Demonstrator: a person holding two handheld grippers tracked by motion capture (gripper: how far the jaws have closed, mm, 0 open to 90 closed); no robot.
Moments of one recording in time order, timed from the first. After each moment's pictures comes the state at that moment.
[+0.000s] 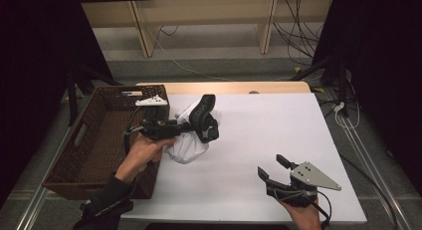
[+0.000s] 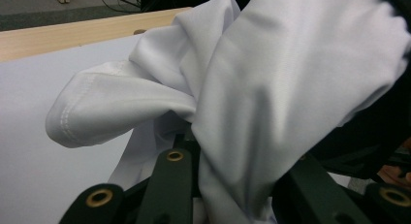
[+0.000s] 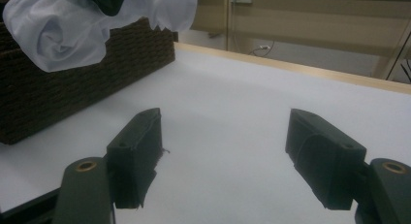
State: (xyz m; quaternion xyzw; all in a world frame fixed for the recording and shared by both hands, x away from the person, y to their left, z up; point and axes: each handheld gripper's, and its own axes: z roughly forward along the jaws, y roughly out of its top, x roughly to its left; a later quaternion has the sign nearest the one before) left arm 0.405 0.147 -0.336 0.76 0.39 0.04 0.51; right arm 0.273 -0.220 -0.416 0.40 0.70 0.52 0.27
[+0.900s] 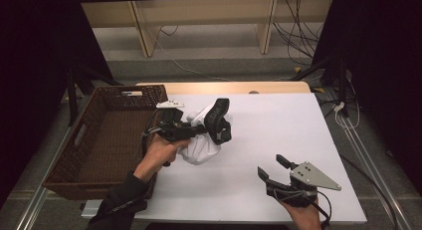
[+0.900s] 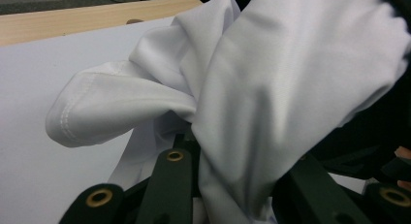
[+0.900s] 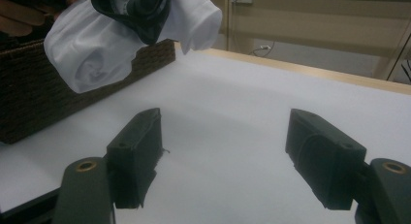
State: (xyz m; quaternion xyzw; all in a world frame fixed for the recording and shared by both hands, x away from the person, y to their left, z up) left arm 0.415 0.113 -0.356 0.77 0.40 0.03 0.50; right arm 0.273 -0.220 -0.416 0.40 0.70 0.52 0.27
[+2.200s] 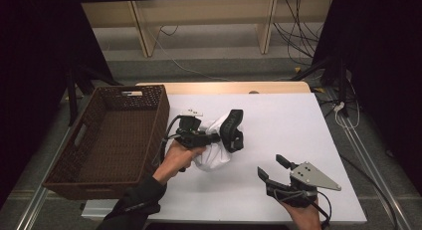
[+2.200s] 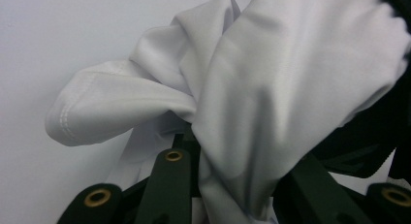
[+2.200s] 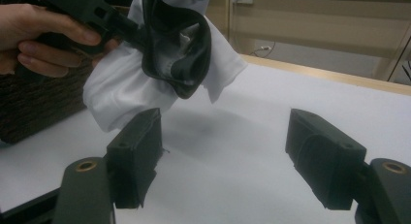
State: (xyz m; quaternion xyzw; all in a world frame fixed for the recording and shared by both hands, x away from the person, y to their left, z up) left arm 0.422 0.074 -0.397 0.78 0.42 0.01 0.46; right arm 0.272 -0.220 -0.416 0.40 0.70 0.52 0.27
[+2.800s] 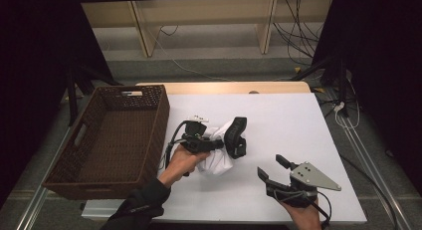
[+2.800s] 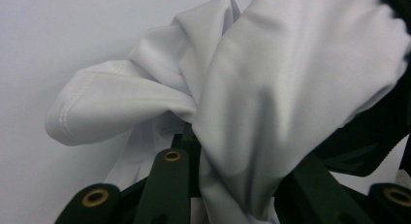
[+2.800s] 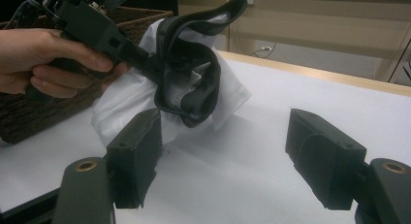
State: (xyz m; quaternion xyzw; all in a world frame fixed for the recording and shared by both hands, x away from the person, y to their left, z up) left arm 0.423 0.063 -0.417 0.79 0.42 0.00 0.44; right arm 0.272 -0.220 -0.416 0.39 0.70 0.52 0.27
